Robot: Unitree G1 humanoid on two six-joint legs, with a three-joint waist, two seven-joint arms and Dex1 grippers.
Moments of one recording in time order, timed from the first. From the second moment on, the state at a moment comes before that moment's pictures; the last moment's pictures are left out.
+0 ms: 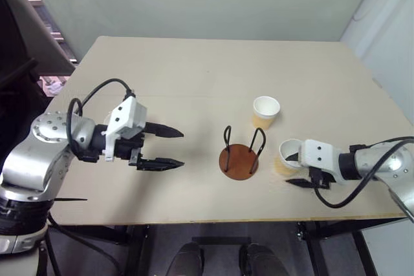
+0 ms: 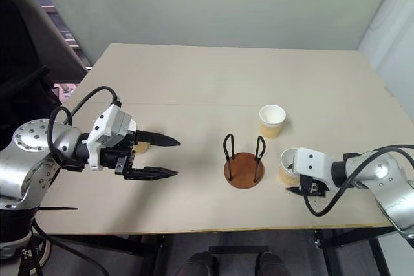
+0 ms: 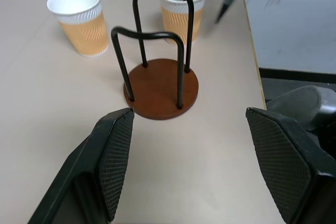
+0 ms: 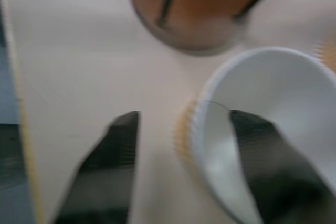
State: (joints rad) left arm -0.44 0.99 0.12 -0.28 -0.58 0.56 -1.35; right arm -0.27 -1.10 0.14 -0.45 0.23 0.51 1.05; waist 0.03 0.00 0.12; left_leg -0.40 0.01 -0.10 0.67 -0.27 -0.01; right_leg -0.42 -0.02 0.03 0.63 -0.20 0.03
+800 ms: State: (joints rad) left arm -0.48 1.15 0.27 -0.04 -0.63 0.47 -1.46; right arm -0.83 -0.98 0.01 -0.44 0.66 0.71 1.18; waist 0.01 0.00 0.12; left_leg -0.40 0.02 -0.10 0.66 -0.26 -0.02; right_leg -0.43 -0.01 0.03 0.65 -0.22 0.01
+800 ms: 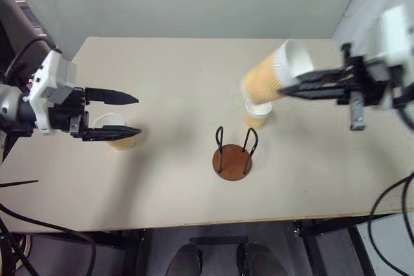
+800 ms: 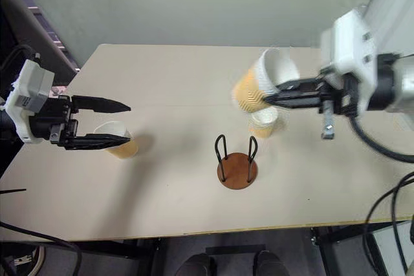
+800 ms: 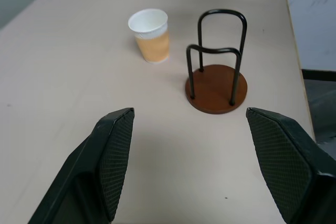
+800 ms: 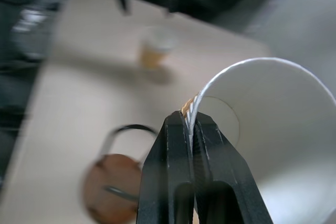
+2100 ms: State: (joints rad) left arm -0.30 1.14 0.36 -0.21 -0.64 0.54 -1.31; right arm -0.95 -0.70 0.34 0.38 0.09 0.19 1.23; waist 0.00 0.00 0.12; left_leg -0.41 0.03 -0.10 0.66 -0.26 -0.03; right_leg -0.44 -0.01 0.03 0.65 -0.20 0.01
